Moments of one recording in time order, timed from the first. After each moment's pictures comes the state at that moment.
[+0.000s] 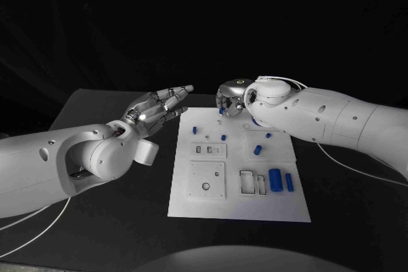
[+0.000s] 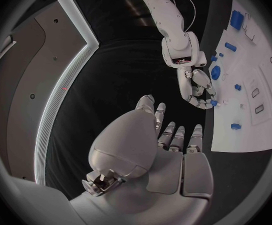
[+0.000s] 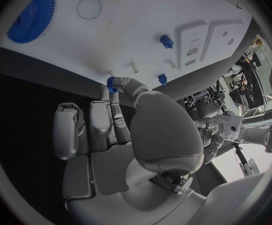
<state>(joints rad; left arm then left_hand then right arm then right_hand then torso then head) 1.35 -0.94 -0.23 1.77 0.09 -0.24 0.43 1.53 0.25 -0.20 0.28 0.51 0.57 0.12 0.15 0.06 0.11 0.10 0.06 0.03 0.03 0.10 0.06 0.02 0.17 0.04 0.27 0.03 0.02 1.35 -0.41 -0.16 1.02 -1.61 -0.10 -0.09 1.30 -0.09 0.39 -0.04 0.54 0.91 0.10 0.25 0.69 0.87 0.06 0.44 0.44 1.35 -0.03 1.33 1.02 0.07 1.38 0.08 1.43 1.31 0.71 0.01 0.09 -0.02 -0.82</state>
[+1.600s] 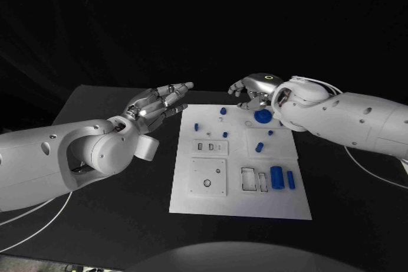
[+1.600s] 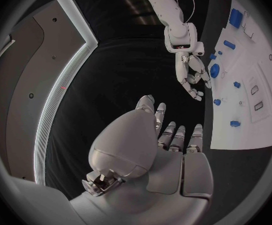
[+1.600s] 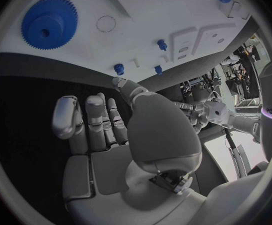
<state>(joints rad) 1.35 -0.95 -0.23 1.76 0.10 -0.23 0.42 1.53 0.24 -0.19 0.28 0.51 0.57 0.13 0.15 0.06 0.12 0.11 0.07 0.03 0.04 0.11 0.07 0.02 0.17 0.05 0.28 0.03 0.02 1.34 -0.63 -0.17 1.19 -1.51 -0.31 0.03 1.34 -0.07 0.35 -0.02 0.33 0.71 0.08 0.07 0.47 0.72 0.11 0.38 0.45 1.19 0.02 1.21 0.83 0.08 1.24 0.13 1.29 1.28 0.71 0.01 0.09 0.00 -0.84</state>
